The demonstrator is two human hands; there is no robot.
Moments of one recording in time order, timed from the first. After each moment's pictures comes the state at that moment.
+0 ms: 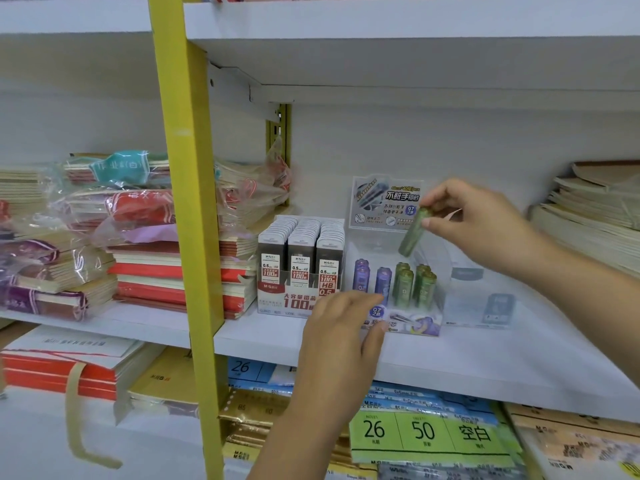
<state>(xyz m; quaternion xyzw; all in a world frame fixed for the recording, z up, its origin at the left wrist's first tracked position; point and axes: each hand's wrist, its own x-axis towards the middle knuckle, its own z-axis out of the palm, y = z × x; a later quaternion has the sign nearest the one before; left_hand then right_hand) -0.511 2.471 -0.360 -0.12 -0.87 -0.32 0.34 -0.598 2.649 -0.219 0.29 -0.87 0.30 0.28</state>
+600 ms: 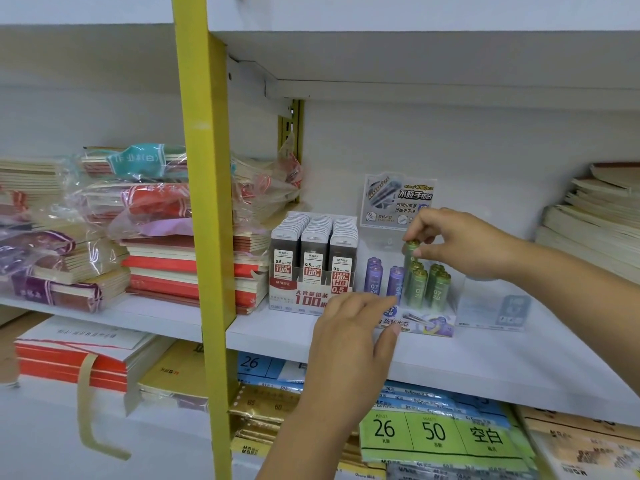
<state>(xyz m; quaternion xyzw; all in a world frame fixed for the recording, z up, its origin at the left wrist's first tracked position) -0.516 2.468 -0.367 -0.14 -0.87 -0.31 0.35 -0.622 2.634 -0.233 0.32 -0.91 0.22 0.12</state>
